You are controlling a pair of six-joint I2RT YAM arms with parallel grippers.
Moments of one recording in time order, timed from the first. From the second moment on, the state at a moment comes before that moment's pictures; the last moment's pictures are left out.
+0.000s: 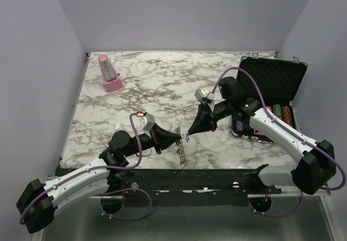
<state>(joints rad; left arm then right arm) -0.86 0.71 0.27 0.61 0.37 -0.47 0.58 1.30 1.03 -0.40 -1.30 -0.42</state>
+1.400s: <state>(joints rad) -0.86 0.68 0.32 0.48 0.28 -0.31 0.61 1.38 1.22 -0.70 -1.13 -0.78</state>
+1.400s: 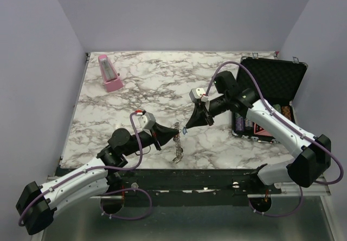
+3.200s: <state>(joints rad) -0.86 0.67 0.26 0.57 0.25 -0.46 0.61 1.40 1.10 -0.39 -1.22 -0.40</state>
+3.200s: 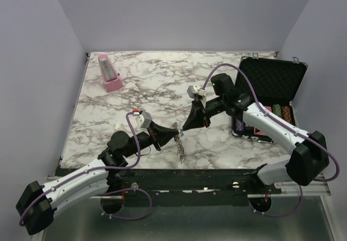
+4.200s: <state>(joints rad) -0.86 0.67 0.24 0.58 0.26 -0.46 0.61 1.40 1.10 -0.40 -1.23 -0.41</state>
